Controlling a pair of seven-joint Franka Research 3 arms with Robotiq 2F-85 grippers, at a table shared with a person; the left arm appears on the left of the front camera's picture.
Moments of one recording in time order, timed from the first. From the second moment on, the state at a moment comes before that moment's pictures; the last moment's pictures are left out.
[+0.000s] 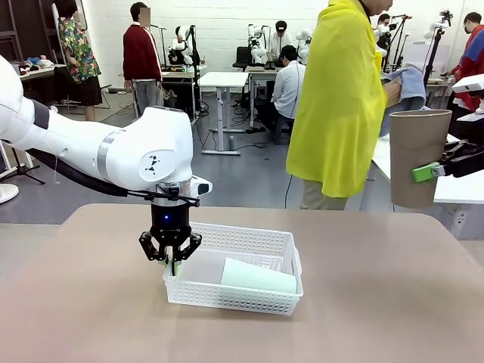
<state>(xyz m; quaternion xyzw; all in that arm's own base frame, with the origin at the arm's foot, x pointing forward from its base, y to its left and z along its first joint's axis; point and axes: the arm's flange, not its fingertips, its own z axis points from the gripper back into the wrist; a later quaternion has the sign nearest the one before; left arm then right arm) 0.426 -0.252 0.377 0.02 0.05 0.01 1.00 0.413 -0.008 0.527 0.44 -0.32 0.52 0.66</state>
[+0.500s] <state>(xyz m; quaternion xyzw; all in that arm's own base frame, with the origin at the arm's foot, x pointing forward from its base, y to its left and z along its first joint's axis) 0.426 -0.252 0.377 0.02 0.05 0.01 1.00 0.427 0.176 0.556 0.29 -0.13 0.63 0.71</state>
